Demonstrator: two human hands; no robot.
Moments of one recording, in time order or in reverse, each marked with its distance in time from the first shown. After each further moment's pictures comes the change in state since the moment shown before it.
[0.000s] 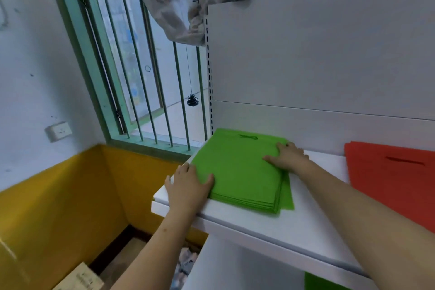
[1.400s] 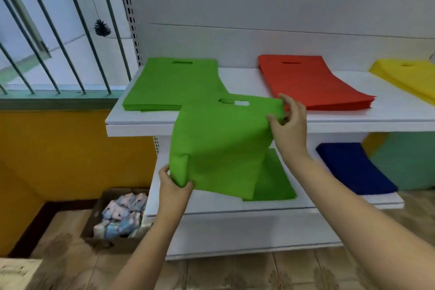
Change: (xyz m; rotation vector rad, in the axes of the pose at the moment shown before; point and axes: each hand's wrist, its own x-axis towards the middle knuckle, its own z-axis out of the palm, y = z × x) left_hand -0.198 -0.067 0.036 -1.056 -0.464 -0.025; right_hand -0.297 0.038 0.064 0.759 0.837 0.126
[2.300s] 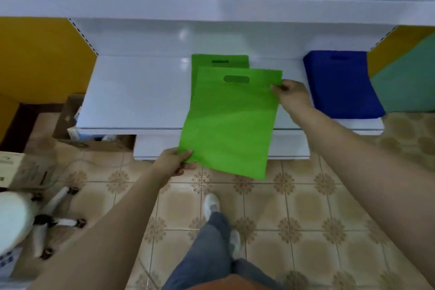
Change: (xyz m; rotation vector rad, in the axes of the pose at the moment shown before) left_hand -0.070 -0.139 0.237 0.001 -0.339 -0.830; right_hand 0.045 0.332 -0.135 -0.253 -0.462 0.543
